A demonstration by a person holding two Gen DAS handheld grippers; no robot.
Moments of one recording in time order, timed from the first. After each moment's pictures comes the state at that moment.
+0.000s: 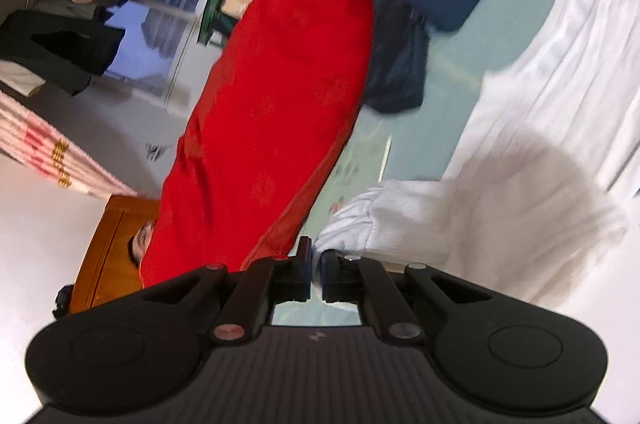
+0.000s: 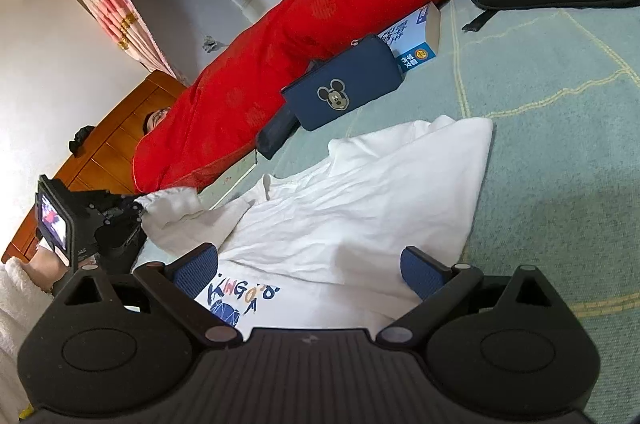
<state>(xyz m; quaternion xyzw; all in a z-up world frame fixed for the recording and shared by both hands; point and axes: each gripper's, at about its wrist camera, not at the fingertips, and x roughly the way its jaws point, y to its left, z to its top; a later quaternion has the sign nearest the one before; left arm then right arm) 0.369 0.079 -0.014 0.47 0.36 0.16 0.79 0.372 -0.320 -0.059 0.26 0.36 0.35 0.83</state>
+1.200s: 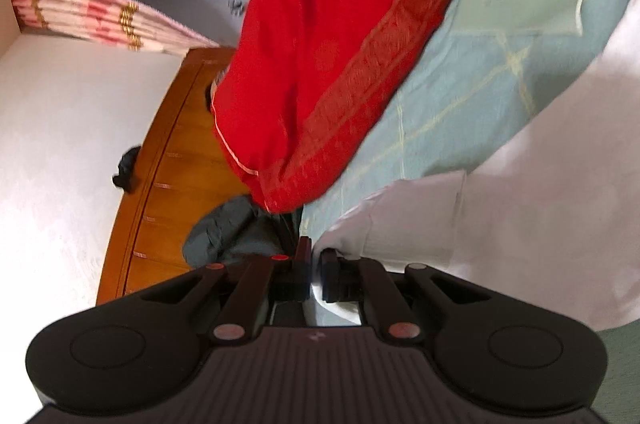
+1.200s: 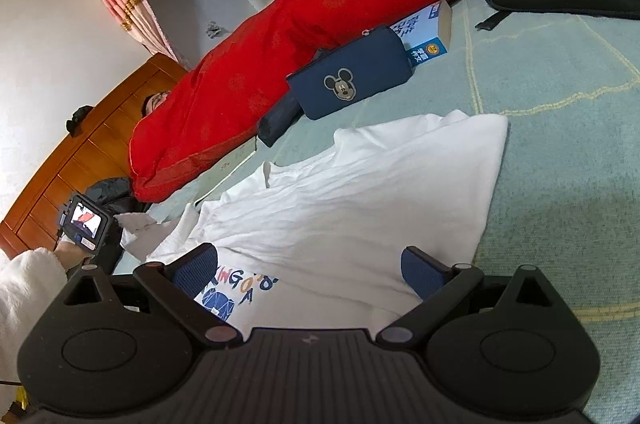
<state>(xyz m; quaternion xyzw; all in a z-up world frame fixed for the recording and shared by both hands) 0.366 0.296 -0.060 0.45 0.44 0.37 0.68 0.372 -0.309 -0.060 0.23 0.36 0.35 0.83</state>
